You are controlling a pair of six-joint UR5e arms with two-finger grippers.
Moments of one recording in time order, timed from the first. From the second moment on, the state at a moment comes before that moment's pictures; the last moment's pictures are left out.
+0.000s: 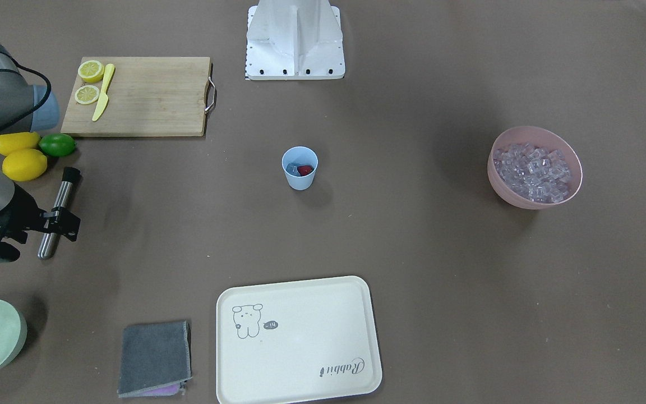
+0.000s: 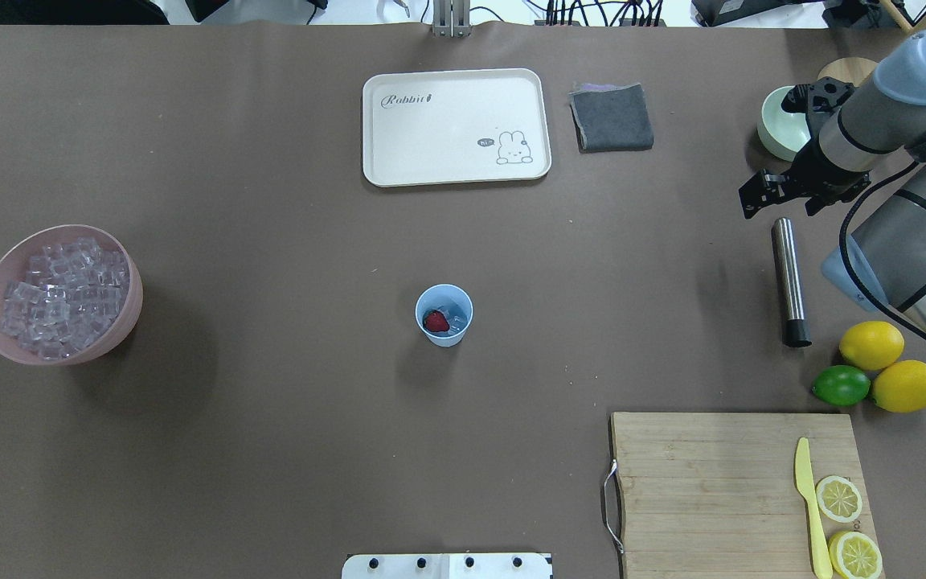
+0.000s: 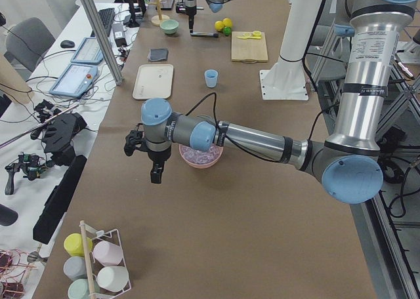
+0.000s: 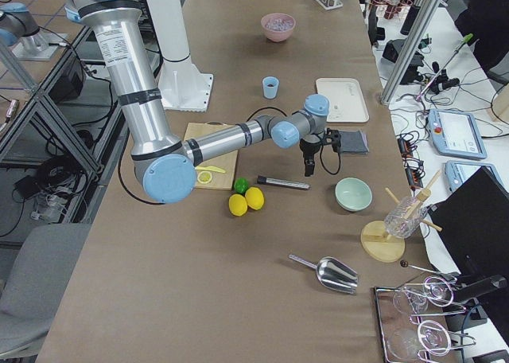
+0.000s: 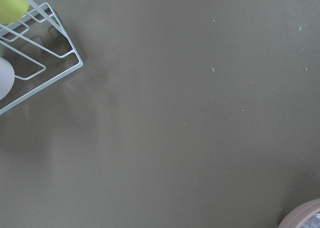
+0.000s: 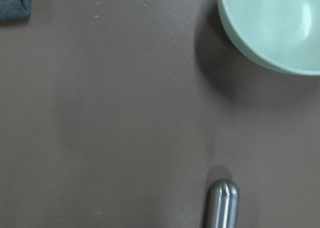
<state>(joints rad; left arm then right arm) -1.47 -1.68 -1.69 -1.64 -2.29 -0.21 1.01 -1.28 1.52 -1.33 2.15 0.70</state>
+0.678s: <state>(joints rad) -1.49 -1.68 -1.73 -1.64 -2.29 -0.22 1.01 -1.28 1.41 -1.29 2.21 0.69</state>
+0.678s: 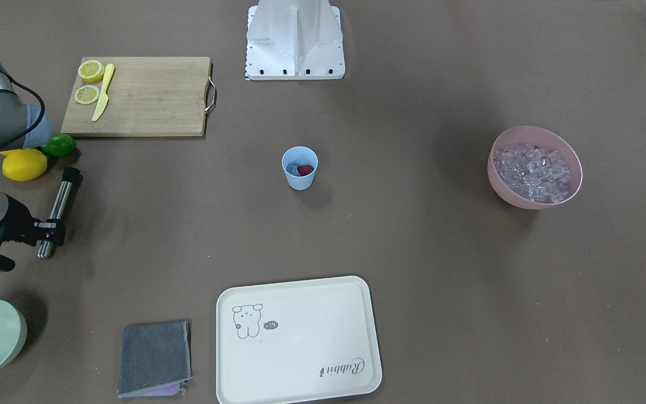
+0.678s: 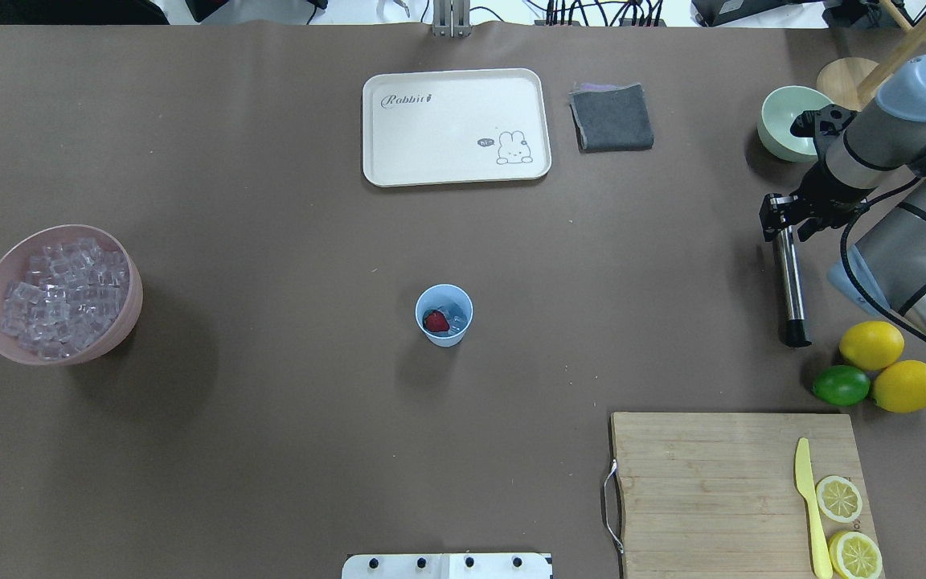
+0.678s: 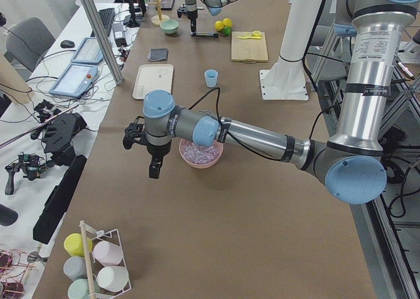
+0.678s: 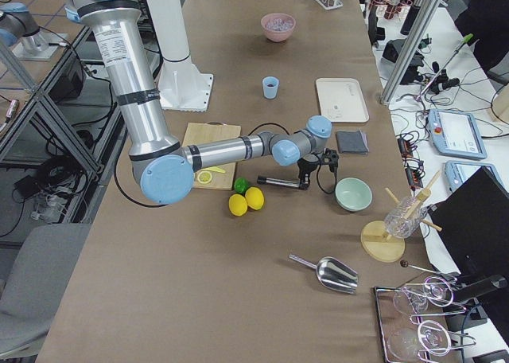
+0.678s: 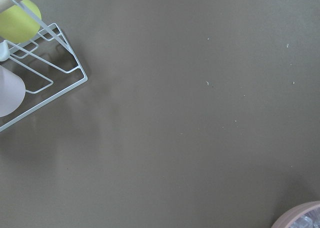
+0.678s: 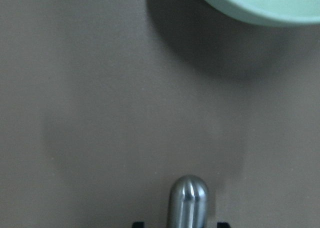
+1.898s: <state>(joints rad) -1.49 -1.67 -1.73 -1.64 -2.29 -0.21 1.06 -1.20 1.52 -1.29 2.31 0.71</state>
